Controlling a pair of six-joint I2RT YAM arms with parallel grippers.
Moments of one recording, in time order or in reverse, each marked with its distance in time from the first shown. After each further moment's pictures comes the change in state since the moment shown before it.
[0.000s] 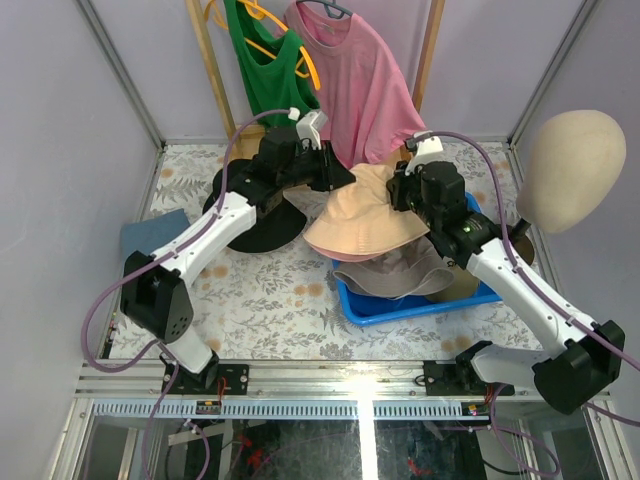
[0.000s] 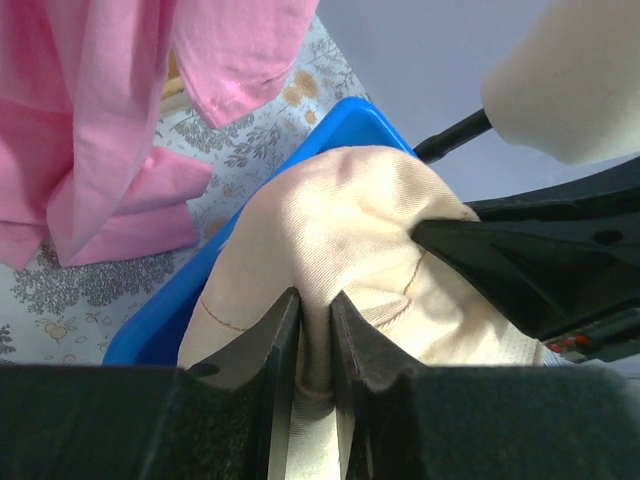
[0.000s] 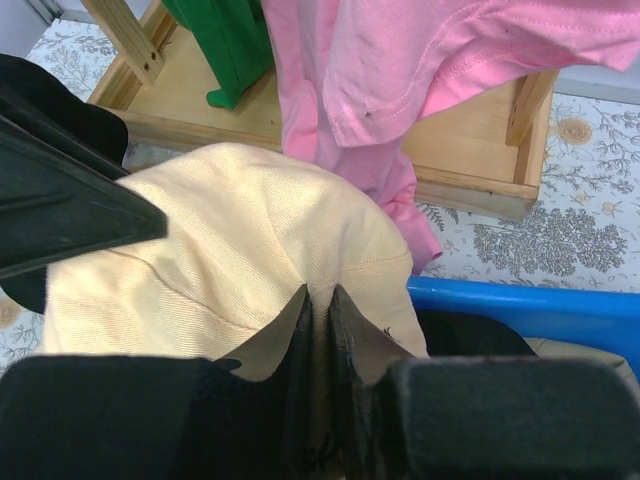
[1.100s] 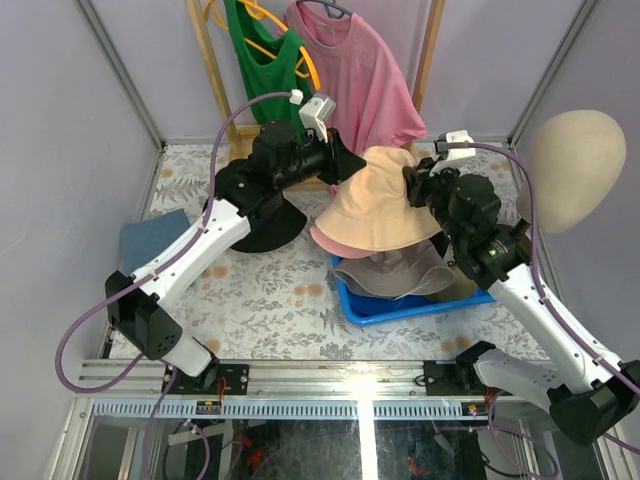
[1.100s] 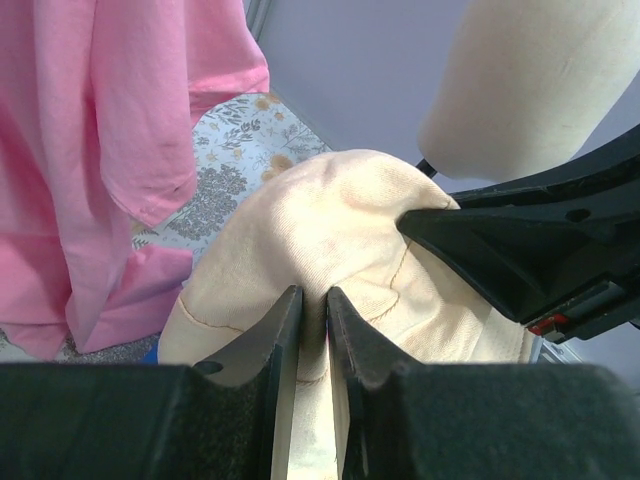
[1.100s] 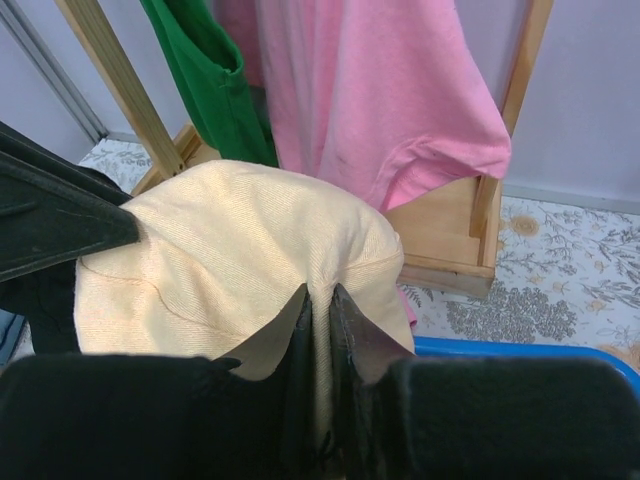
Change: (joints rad) left arm -0.101 -0.113 0.088 -0.003 -0.123 0.127; right arm 0.000 -0.188 -0.060 0.127 0.045 -0.049
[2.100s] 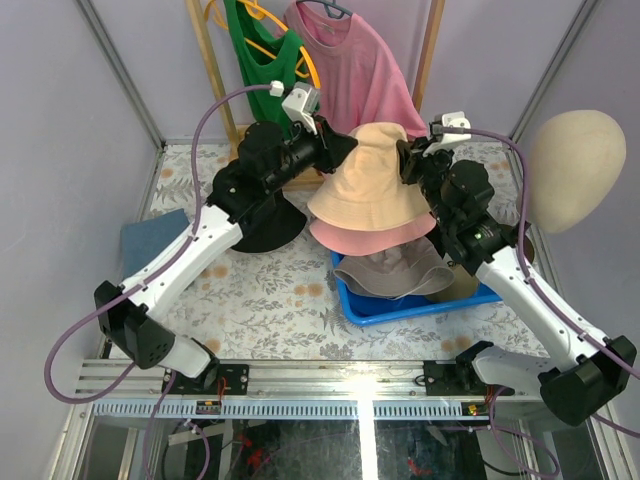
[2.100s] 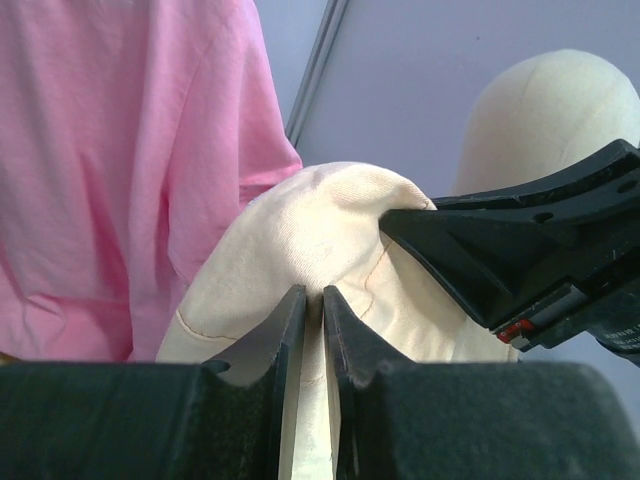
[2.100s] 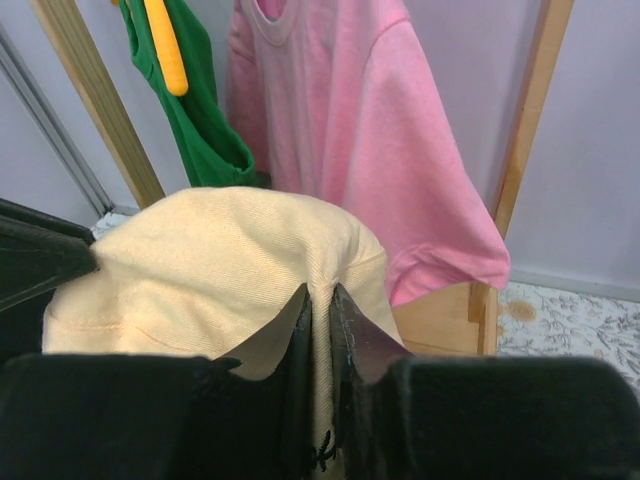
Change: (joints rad) left arm -0.010 -0.054 -0.025 0.121 -0.150 0.042; right arm 0.000 0.109 0.050 0.218 0.015 -0.056
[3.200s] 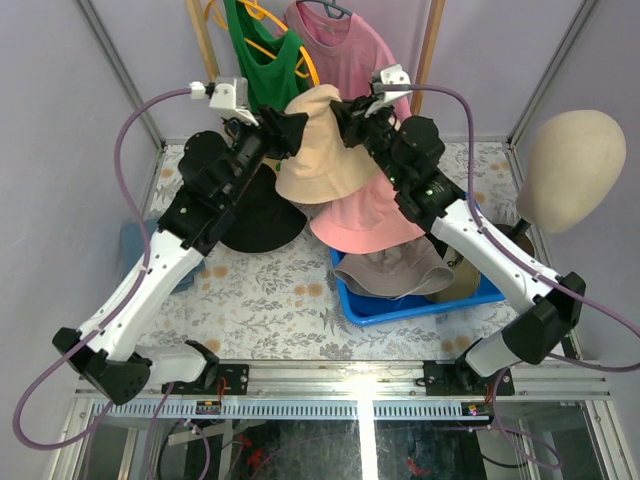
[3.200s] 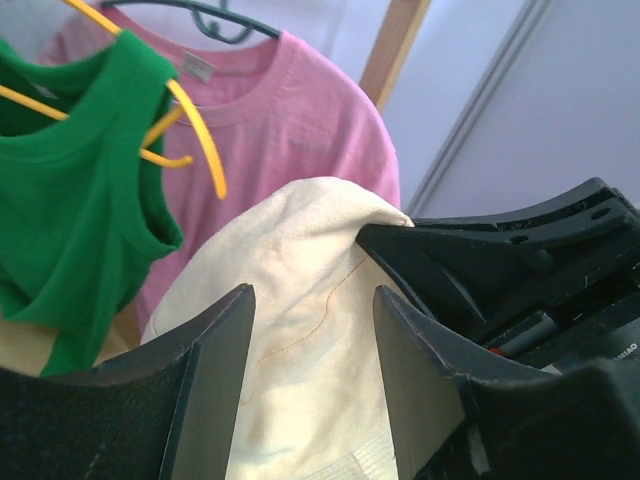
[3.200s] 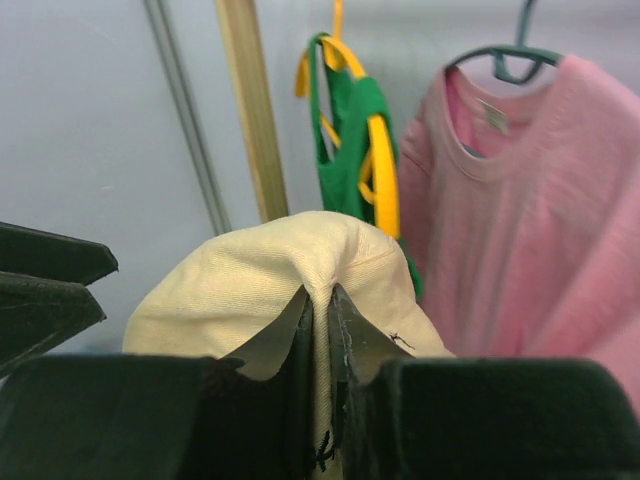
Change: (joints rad) left arm 0.074 -0.214 -0.060 -0.009 -0.274 0.033; right arm 0.128 0.351 0.399 0.085 -0.132 -0.007
